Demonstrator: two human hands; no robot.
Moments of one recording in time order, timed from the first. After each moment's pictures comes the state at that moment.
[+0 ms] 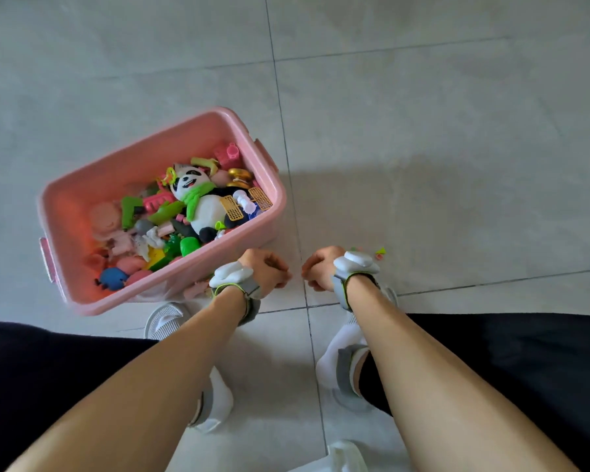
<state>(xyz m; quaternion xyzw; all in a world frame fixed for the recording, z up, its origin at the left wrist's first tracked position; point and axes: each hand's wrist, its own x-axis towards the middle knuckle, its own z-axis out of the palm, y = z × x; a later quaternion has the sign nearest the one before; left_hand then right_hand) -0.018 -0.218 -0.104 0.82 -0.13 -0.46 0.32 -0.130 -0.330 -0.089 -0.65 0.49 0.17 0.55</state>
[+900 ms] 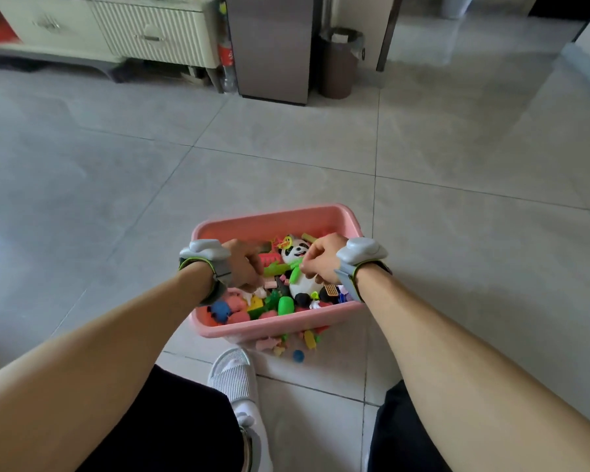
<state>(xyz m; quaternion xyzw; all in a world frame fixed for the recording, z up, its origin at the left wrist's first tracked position) 0.146 -0.095 0.053 0.89 -0.17 -0.34 0.26 0.049 -0.269 0.069 -0.84 0.26 0.16 0.44</state>
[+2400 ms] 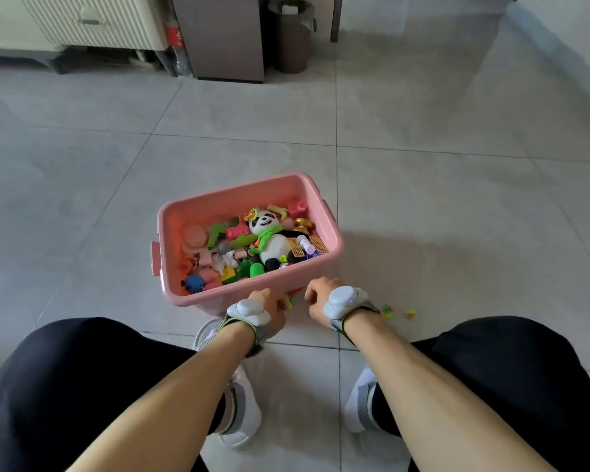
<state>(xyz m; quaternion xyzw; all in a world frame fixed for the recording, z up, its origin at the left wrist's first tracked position) -0.003 -0.116 -0.027 0.90 -0.30 -0.28 0.13 -0.088 -0.244 0.032 -0.89 0.26 0.26 0.28</state>
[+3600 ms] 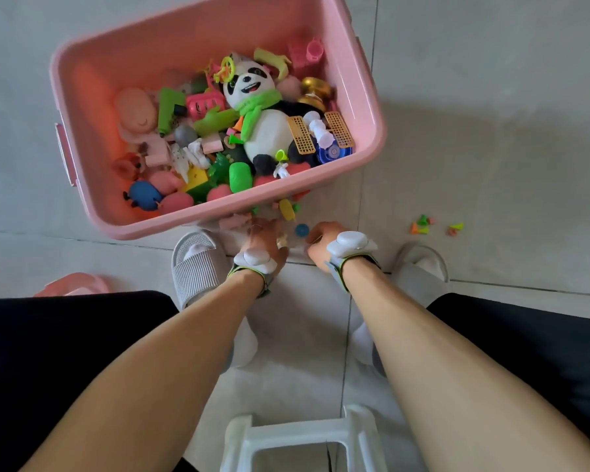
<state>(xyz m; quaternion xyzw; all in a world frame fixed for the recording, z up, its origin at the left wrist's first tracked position) 0.015 -0.133 -0.207 0.89 -0.21 -0.38 0.13 -0.054 -0.266 -0.155 -0.77 0.37 0.37 0.37</state>
